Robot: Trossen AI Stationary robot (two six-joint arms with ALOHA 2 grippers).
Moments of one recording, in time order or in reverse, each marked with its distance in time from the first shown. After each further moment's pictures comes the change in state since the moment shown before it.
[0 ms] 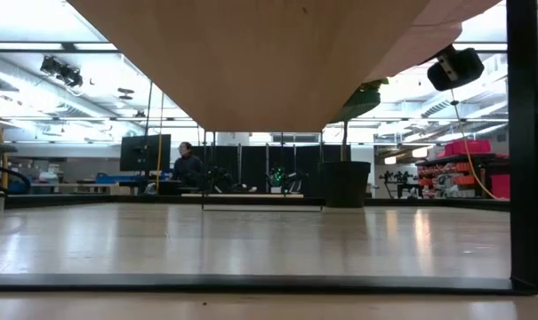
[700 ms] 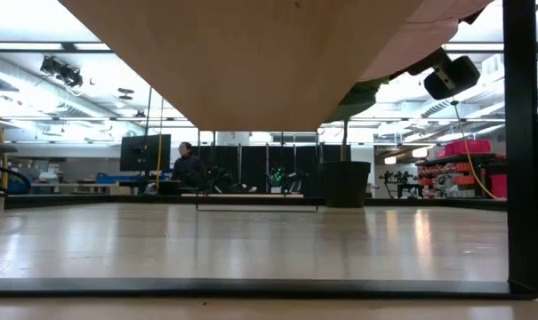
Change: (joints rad) left arm 0.000 0.000 0.000 0.038 -0.032 0.045; right arm -0.042 0.071 0.000 -0.001 -0.080 0.018
